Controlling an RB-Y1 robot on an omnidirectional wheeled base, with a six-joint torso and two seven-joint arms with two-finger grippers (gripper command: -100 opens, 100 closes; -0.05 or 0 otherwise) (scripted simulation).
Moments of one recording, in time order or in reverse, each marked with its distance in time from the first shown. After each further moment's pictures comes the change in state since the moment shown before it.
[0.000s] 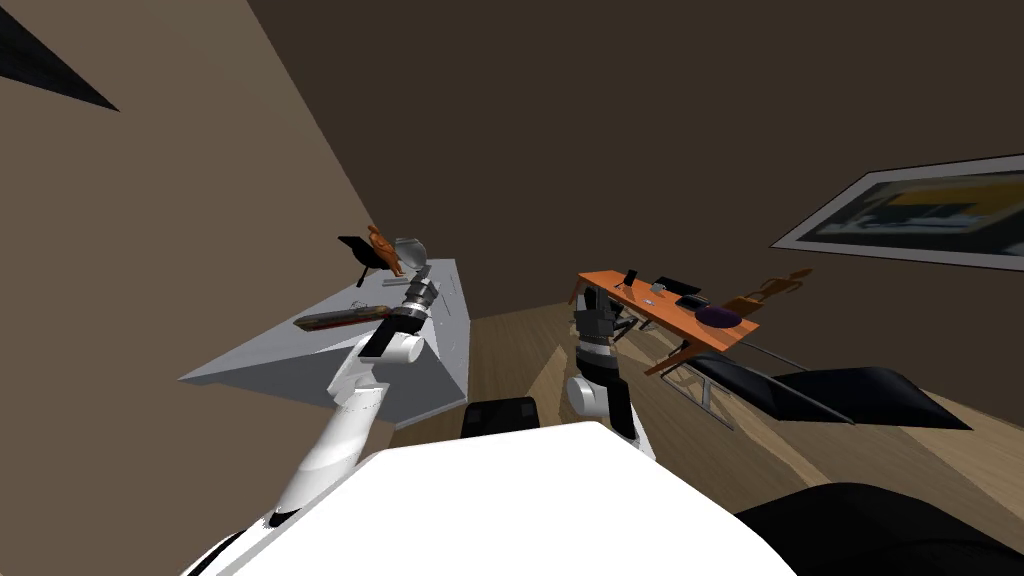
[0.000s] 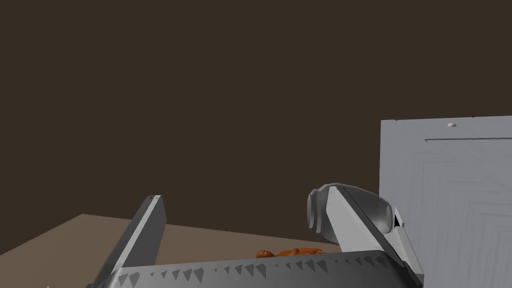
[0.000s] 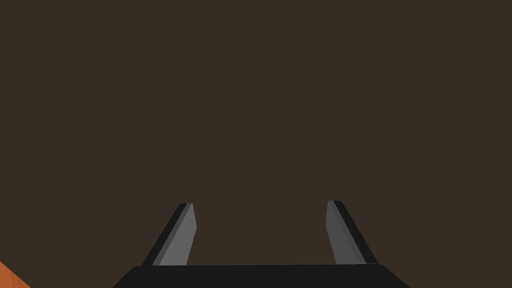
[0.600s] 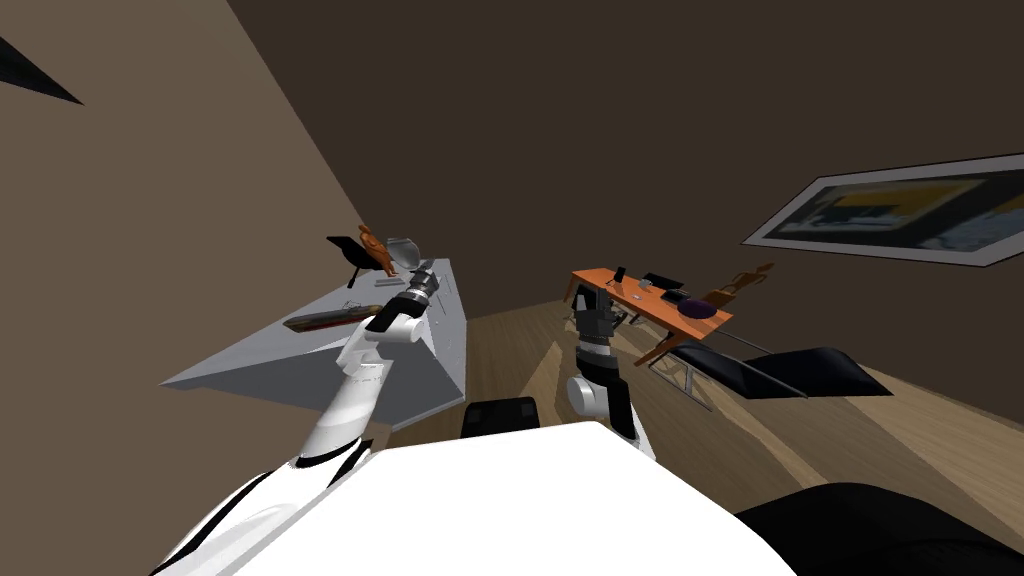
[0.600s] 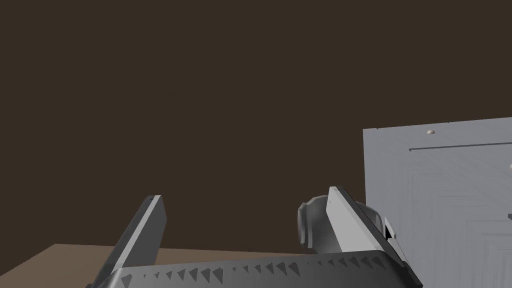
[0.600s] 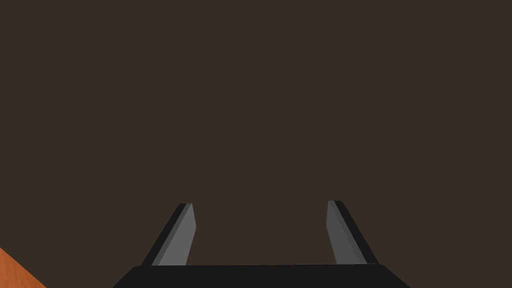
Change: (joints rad) left arm -0.168 0.061 0.021 0.103 0.029 0.167 -0.005; right arm 0.000 0.000 0.000 0.000 0.000 0.000 0.000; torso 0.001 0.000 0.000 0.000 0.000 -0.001
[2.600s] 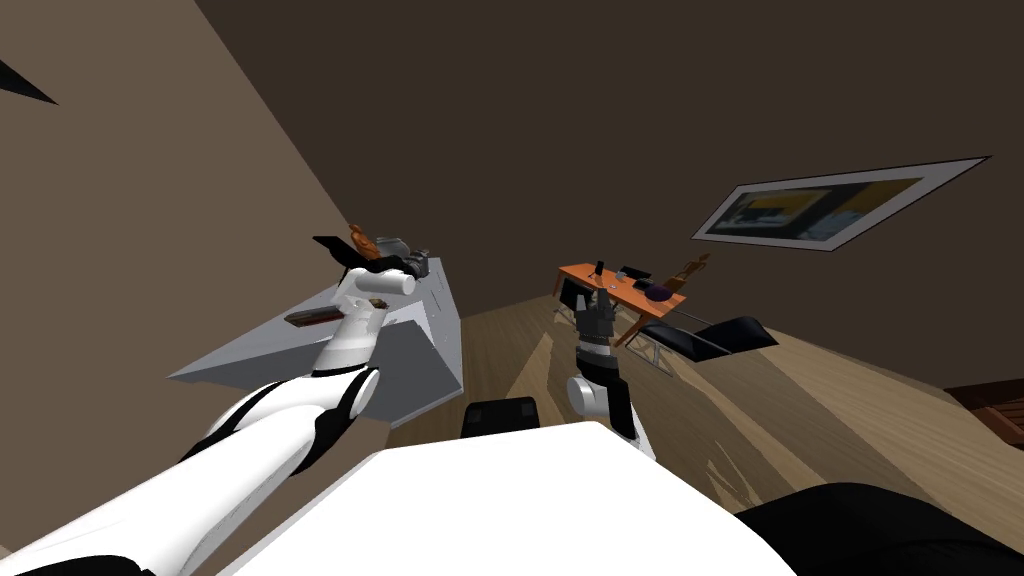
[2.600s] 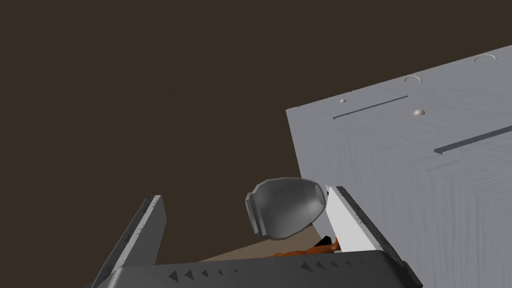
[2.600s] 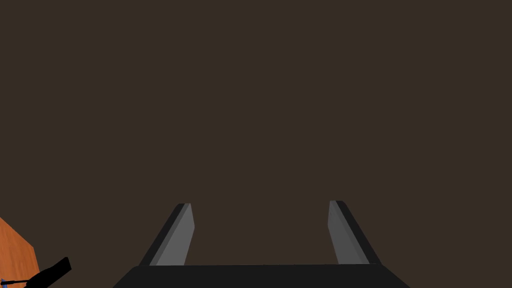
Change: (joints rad) left arm -0.436 0.190 0.047 0.375 0.091 0.497 -0.034; right arm 0.000 0.000 0.000 0.000 0.000 0.000 0.000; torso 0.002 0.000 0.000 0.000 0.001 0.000
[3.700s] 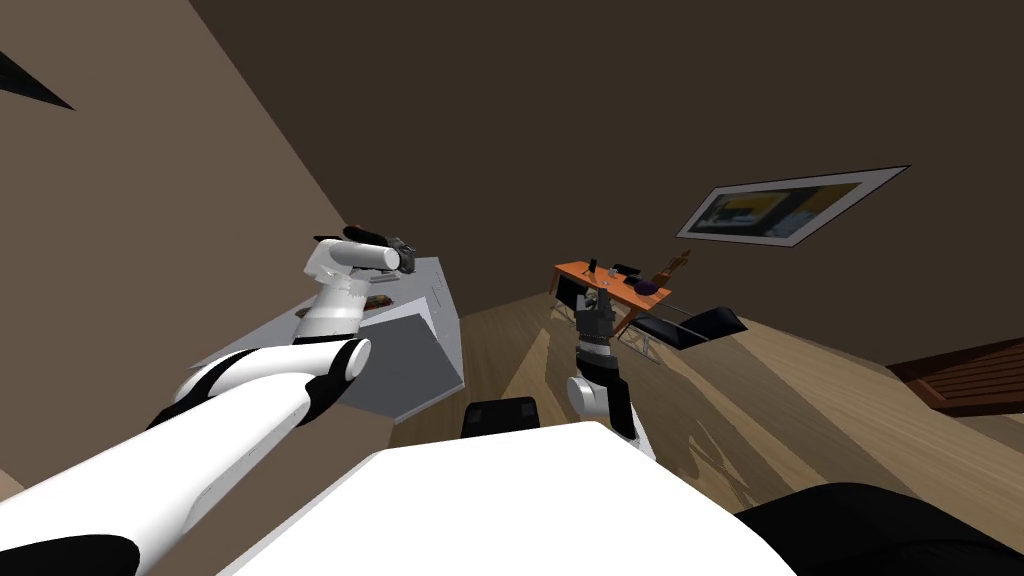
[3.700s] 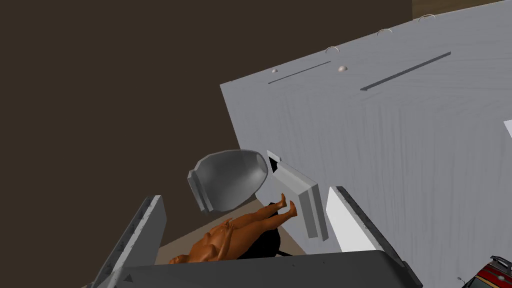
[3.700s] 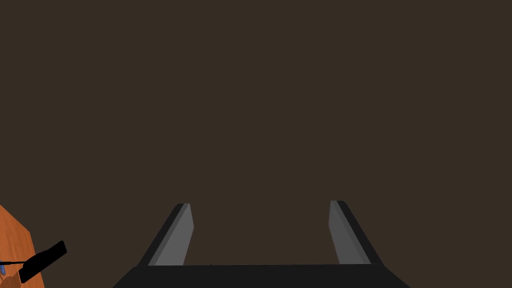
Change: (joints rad) left arm -0.233 0.120 0.021 0.253 0.055 0.301 -0.027; right arm 0.000 0.000 0.000 0.000 0.000 0.000 0.000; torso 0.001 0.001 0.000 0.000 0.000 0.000
